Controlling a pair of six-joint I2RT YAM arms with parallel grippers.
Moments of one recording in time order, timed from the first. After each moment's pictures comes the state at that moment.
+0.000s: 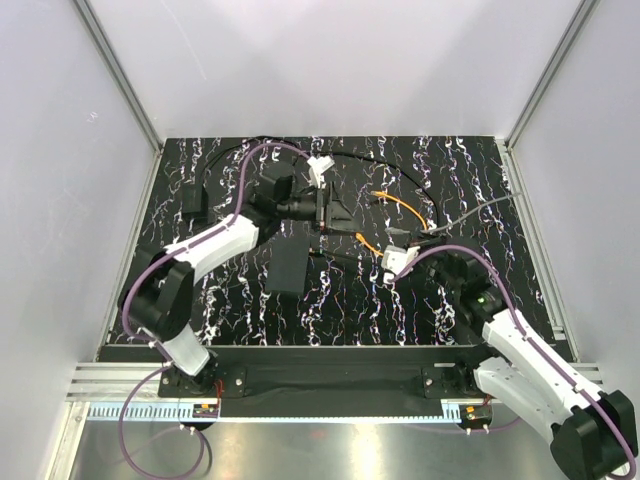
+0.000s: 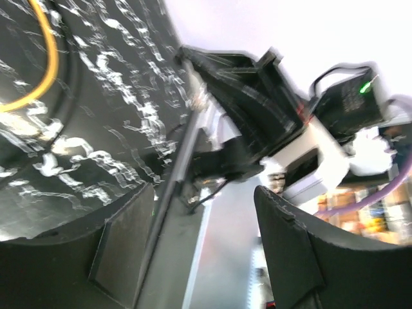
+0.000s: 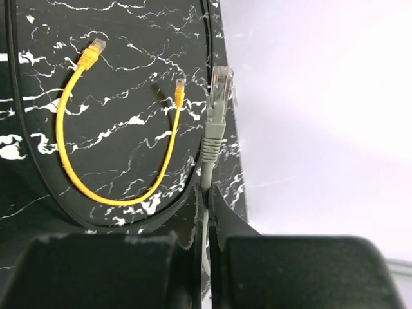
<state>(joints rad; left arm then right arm) -0.53 1.64 1.16 0.16 0.97 -0.82 0.43 0.80 0.50 0.01 -0.14 -1.21</state>
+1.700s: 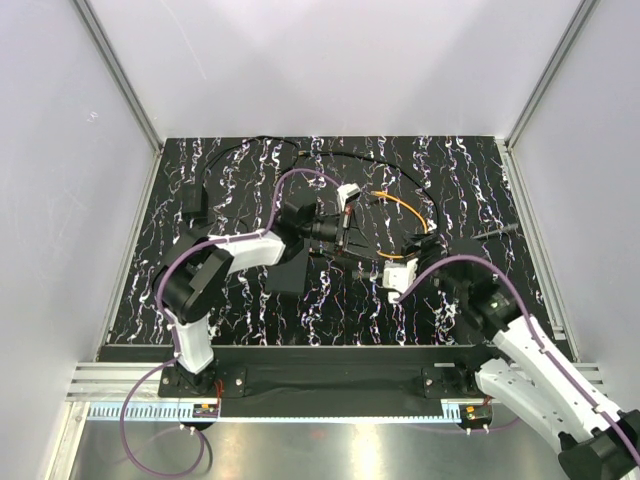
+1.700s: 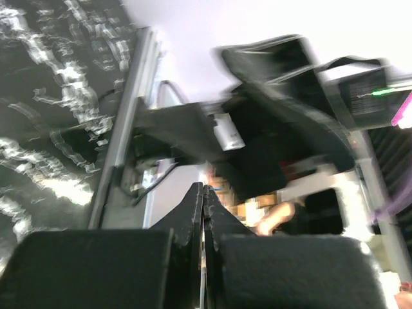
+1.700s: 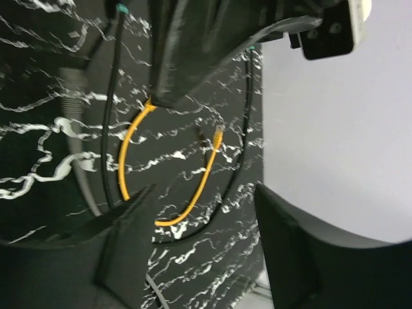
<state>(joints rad) -0.67 1.85 1.05 0.69 1.07 -1.24 0.50 0.70 0.57 -0.26 -0.29 -1.27</state>
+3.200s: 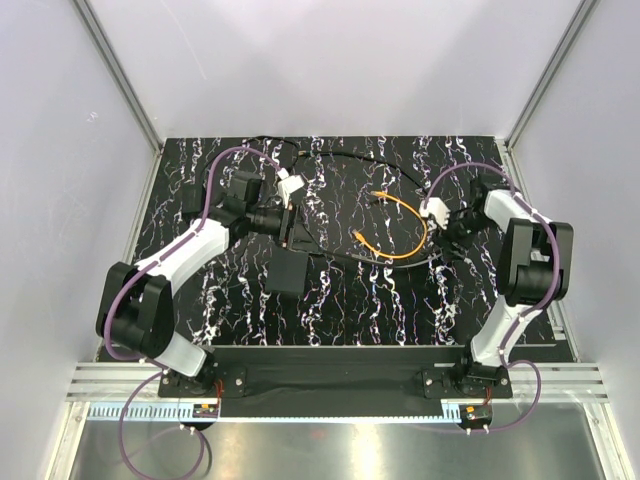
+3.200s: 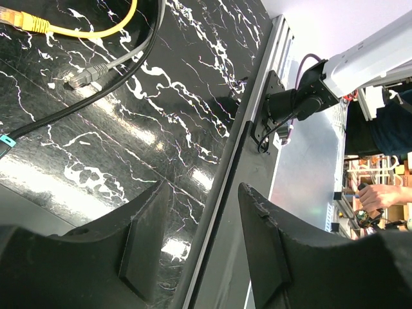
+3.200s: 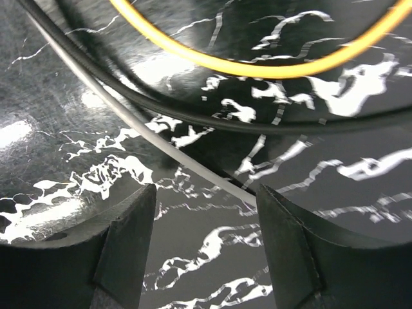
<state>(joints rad) -0.37 1.52 1.05 -0.26 1.04 -0.23 -0.12 1.85 1.26 -0.86 -0.44 -1.32</state>
